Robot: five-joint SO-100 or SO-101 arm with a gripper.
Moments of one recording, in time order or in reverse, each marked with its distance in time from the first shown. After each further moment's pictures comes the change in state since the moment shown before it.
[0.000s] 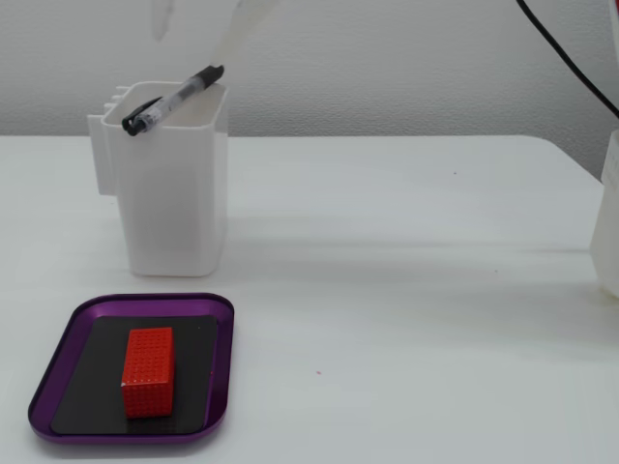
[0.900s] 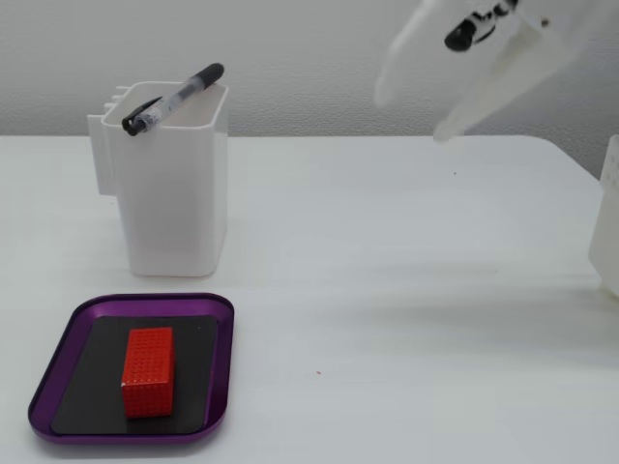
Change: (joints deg) arm -10.7 89.3 99.5 -17.5 4.7
